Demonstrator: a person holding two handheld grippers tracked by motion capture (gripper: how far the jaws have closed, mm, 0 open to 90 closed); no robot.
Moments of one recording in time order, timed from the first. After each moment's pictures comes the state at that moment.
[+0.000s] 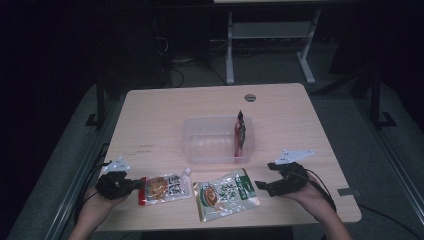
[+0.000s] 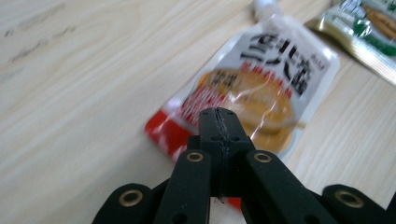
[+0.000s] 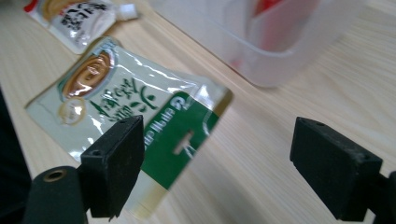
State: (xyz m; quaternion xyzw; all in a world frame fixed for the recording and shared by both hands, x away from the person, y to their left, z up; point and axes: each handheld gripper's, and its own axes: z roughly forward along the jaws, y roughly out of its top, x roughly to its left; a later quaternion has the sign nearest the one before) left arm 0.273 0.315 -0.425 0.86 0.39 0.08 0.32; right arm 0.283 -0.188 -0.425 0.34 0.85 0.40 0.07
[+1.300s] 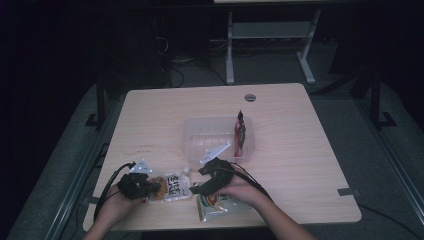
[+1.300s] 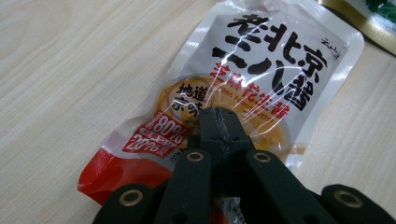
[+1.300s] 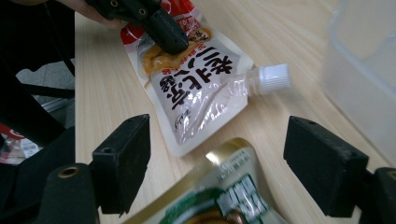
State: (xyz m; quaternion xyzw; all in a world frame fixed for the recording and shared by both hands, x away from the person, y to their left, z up) left arm 0.284 0.271 -0.450 0.89 0.35 0.07 0.29; right arm 0.318 -0.009 -0.443 0.22 0.88 0.41 -0.05
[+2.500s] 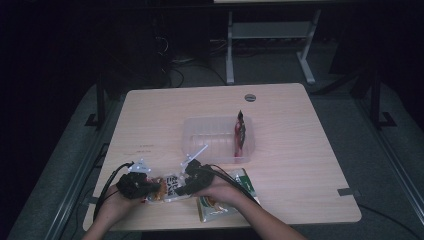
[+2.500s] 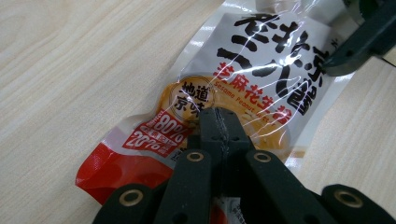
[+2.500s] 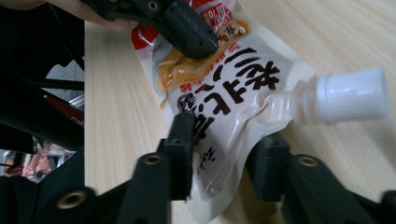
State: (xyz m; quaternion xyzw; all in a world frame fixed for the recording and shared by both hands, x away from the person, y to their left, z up) left arm 0.285 0.277 -0.452 0.88 0.36 0.05 0.30; right arm 0.327 0.043 -0.463 0.21 0.89 0.38 -0.12
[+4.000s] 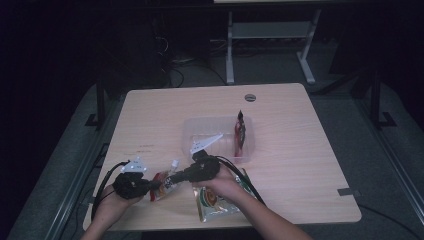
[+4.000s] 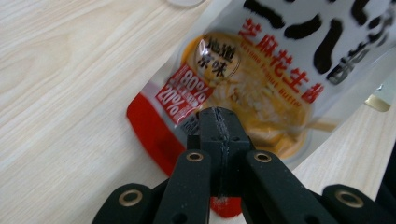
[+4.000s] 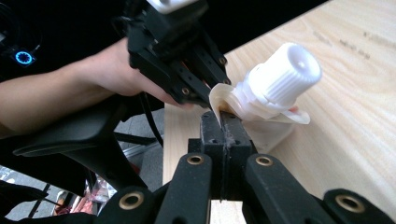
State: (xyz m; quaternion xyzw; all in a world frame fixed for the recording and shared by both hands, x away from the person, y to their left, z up) left arm 0.278 0.276 -0.433 0.87 0.34 0.05 0.35; right arm 0.326 0.020 -0.418 0.18 0.81 0.53 -0.17
